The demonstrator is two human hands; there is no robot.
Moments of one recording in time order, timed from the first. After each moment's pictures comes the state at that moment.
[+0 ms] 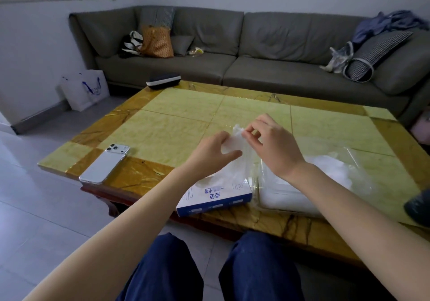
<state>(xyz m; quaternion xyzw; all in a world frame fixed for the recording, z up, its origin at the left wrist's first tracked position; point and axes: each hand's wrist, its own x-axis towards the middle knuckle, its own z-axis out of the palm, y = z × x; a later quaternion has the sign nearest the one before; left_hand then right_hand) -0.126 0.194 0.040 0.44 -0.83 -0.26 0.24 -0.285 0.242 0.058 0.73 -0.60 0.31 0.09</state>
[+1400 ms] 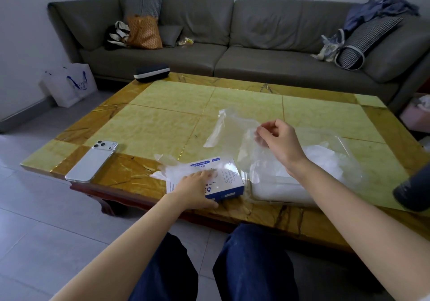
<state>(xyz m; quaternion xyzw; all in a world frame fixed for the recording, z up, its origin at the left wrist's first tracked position) -0.109 0.193 -0.060 0.46 -0.87 -0.18 -0.05 -0.313 0.243 0.036 0.45 -0.63 0.56 -0.31</state>
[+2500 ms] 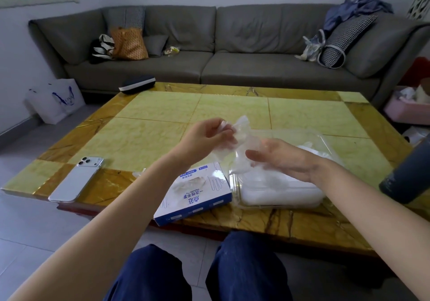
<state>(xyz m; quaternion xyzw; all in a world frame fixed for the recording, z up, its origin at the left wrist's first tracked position) -0.164 0.201 0.075 0.32 -0.76 -0.48 0.29 -0.349 0.279 0.059 0.53 -0.58 0.34 -0.52</state>
